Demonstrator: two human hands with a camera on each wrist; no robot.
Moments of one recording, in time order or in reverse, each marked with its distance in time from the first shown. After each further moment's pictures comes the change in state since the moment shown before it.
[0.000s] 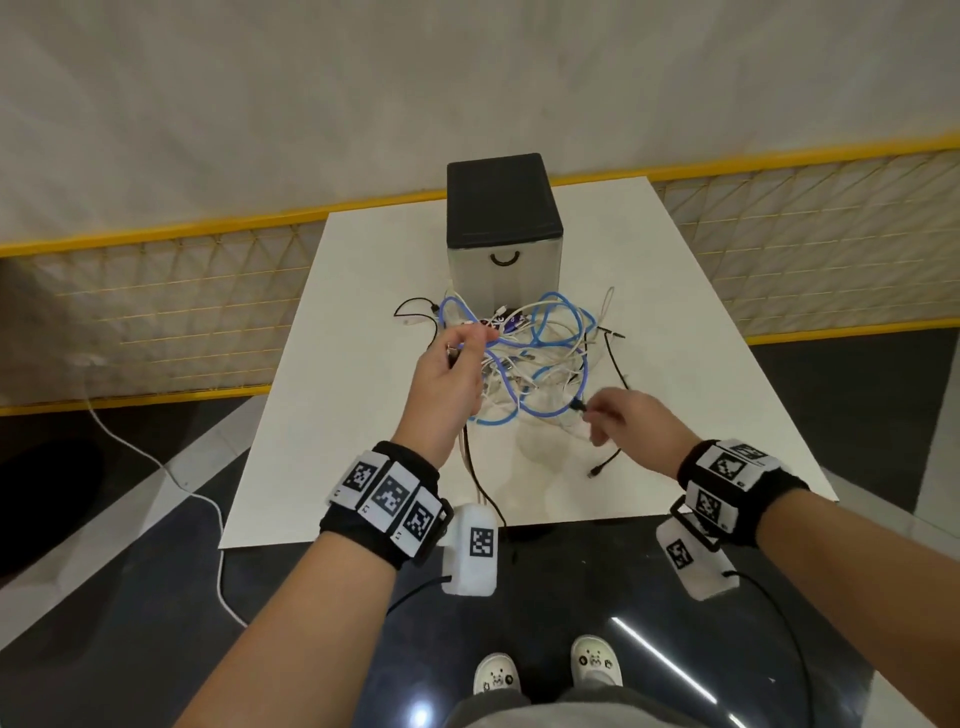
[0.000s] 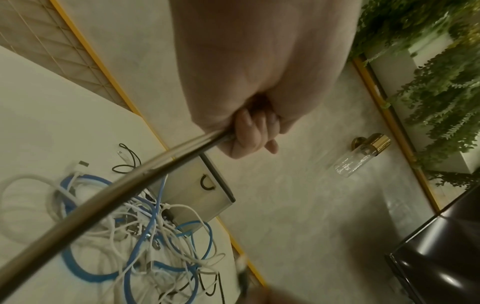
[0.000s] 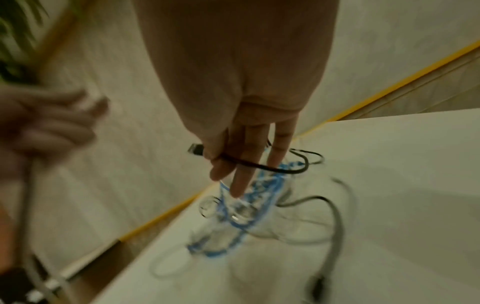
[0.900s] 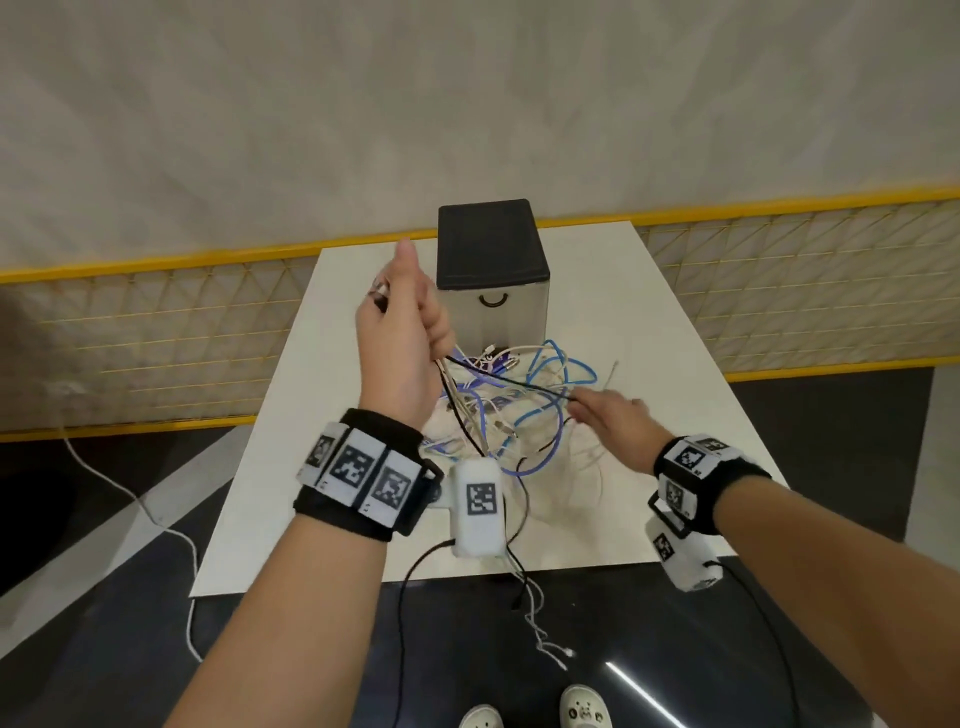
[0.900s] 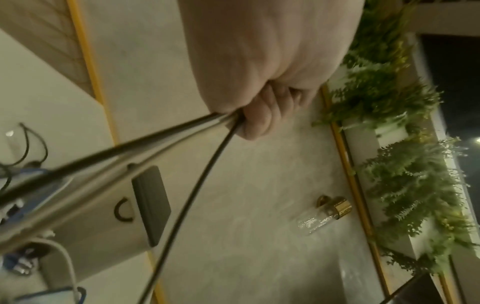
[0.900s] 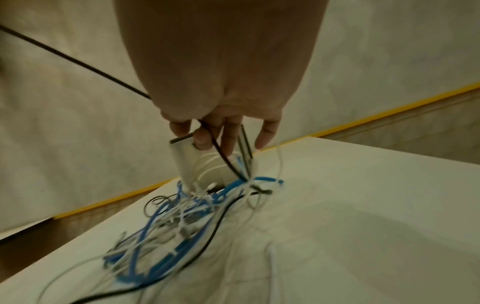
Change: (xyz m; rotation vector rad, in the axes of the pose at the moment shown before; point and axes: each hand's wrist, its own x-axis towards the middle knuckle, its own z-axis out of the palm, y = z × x) left_hand 0.033 0.079 0.009 -0.458 0.088 0.228; right_hand 0.043 -0.002 -0.027 -0.228 0.030 -0.238
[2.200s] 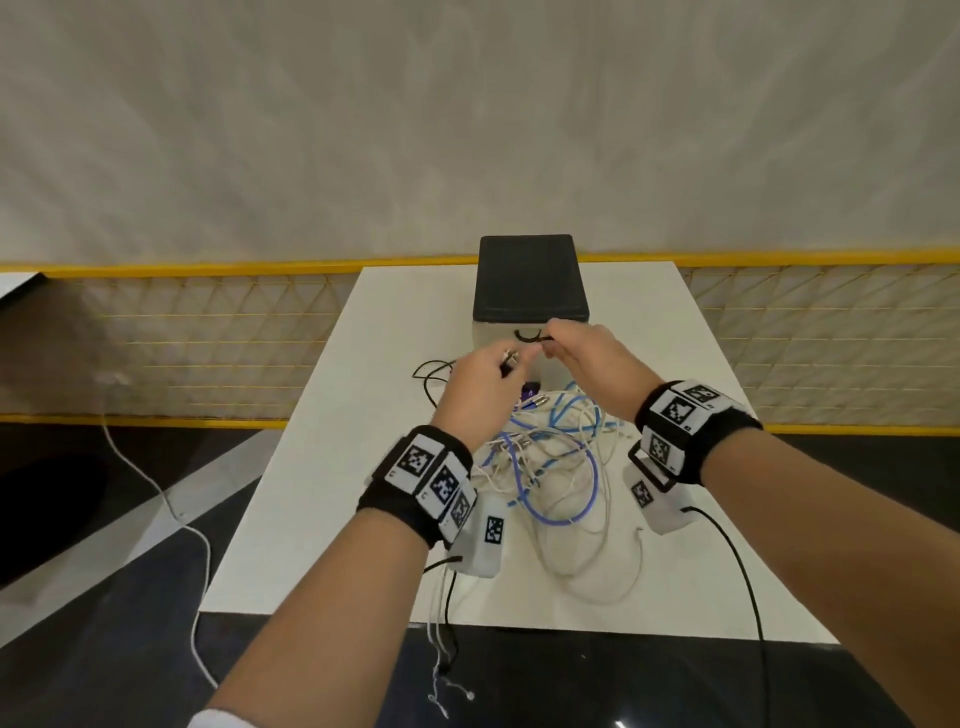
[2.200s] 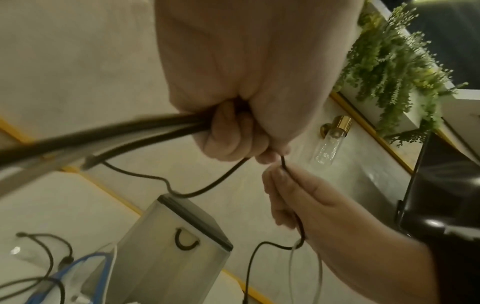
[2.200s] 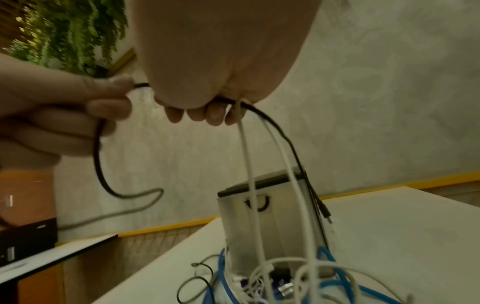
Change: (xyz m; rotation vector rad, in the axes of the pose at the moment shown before) left_hand 0.034 -0.051 -0.008 1.115 -0.192 0.089; right_hand 0.094 -0.071 -0.061 0.101 0.116 -0.262
